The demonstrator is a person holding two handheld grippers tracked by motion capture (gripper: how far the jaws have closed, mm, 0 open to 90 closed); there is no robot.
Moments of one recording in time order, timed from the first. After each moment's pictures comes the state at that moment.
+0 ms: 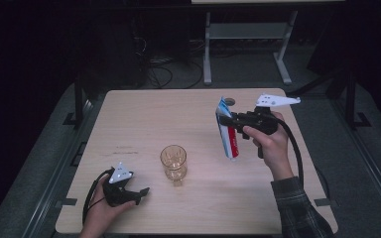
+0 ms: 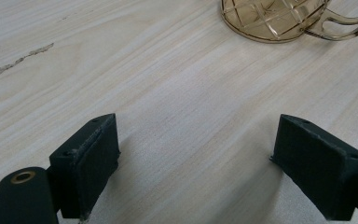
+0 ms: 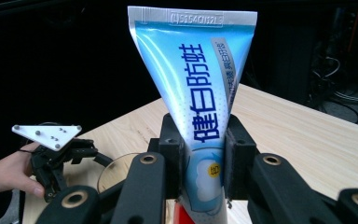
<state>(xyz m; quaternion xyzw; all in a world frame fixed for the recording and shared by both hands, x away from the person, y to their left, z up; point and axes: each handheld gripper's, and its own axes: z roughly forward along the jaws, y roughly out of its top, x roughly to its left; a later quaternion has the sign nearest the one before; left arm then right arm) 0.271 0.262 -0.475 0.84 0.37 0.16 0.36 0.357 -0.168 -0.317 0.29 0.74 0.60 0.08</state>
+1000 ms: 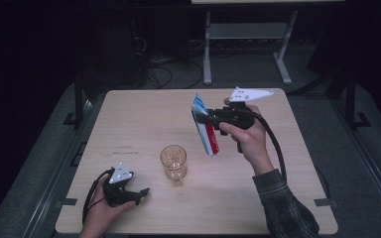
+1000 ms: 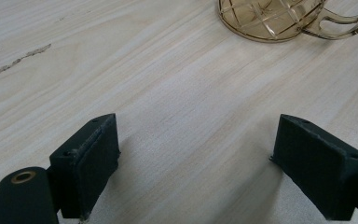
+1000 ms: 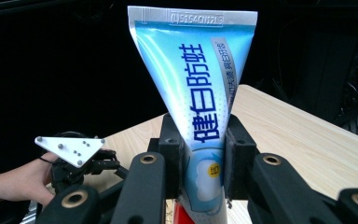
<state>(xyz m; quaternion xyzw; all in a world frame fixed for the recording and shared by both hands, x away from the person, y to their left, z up) 0.271 0.262 -0.475 0.84 0.37 0.16 0.36 0.365 -0.113 -0.301 0.24 0.76 0.61 0.06</state>
